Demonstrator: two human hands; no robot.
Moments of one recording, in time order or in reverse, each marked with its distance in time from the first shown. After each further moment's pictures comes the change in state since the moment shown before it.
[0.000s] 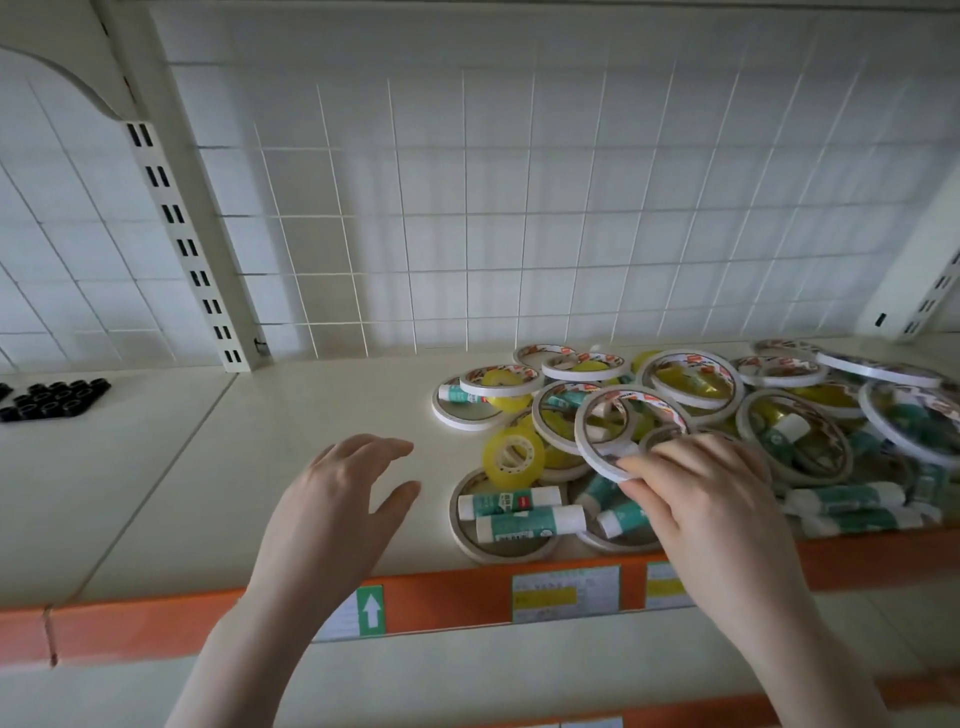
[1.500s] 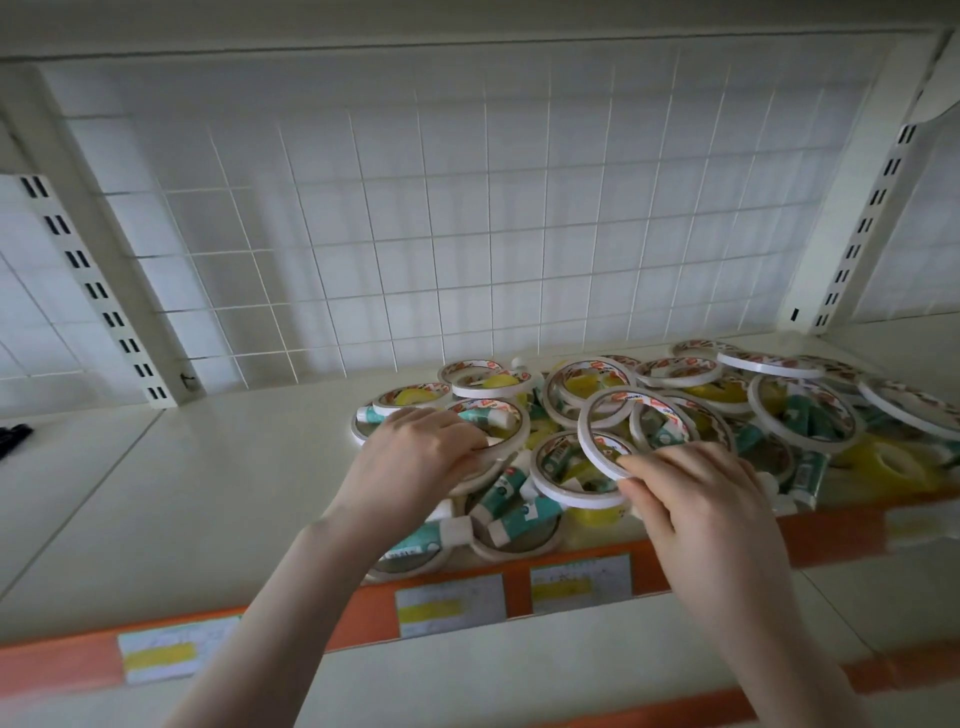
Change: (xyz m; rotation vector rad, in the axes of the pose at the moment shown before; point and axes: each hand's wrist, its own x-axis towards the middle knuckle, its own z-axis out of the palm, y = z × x) left_hand 0.059 0.093 0.061 0.137 -0.049 0.615; right_hand -0.030 0.063 -0.026 0.032 0.123 0.142
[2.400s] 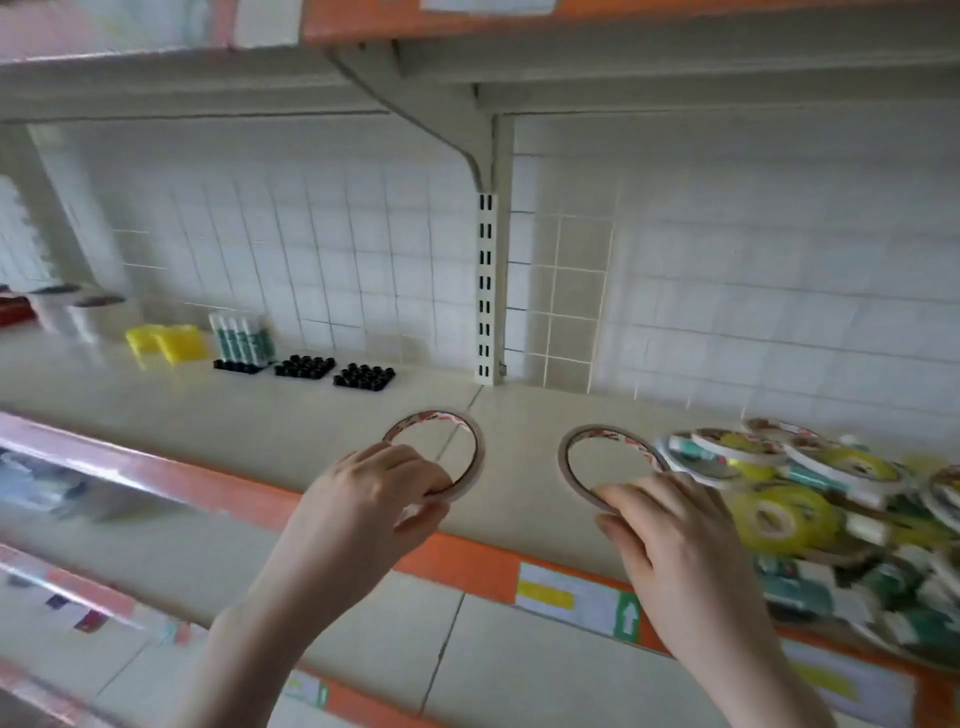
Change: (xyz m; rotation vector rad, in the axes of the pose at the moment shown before) left_hand -0.235 -0.101 -0.156 0.153 0.178 -0.445; right_hand 0.031 -0.240 0.074 0.348 -0.026 -0.337
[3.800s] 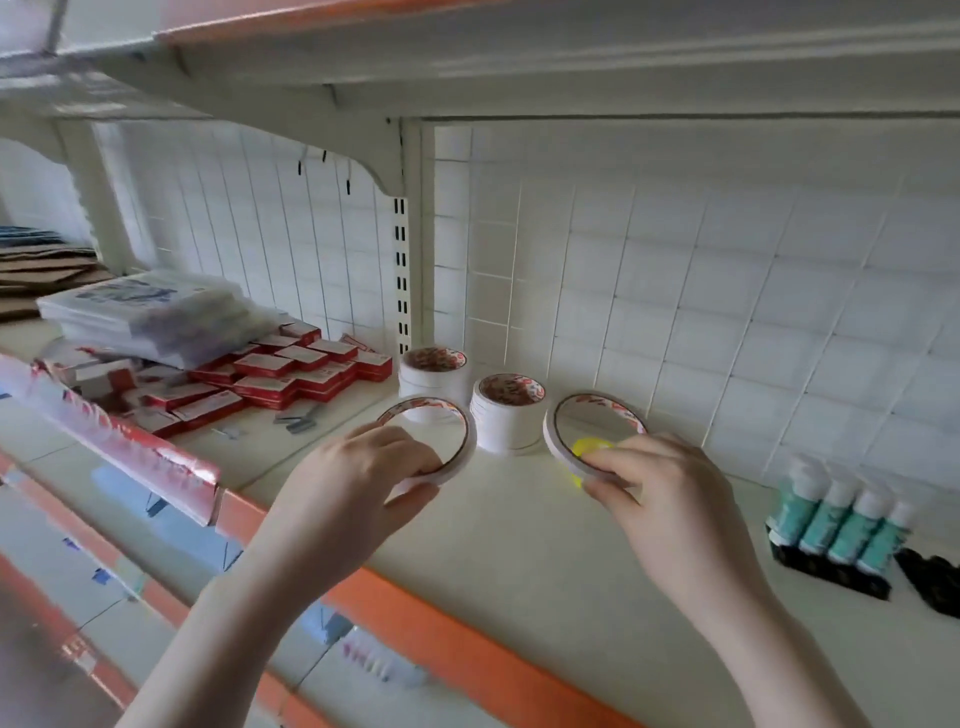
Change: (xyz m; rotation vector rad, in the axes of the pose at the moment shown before) left_hand -0.078 -0.695 -0.217 0.147 0.079 -0.124; right_hand 0.344 -0.518 0.436 0.311 -0.142 -0.051
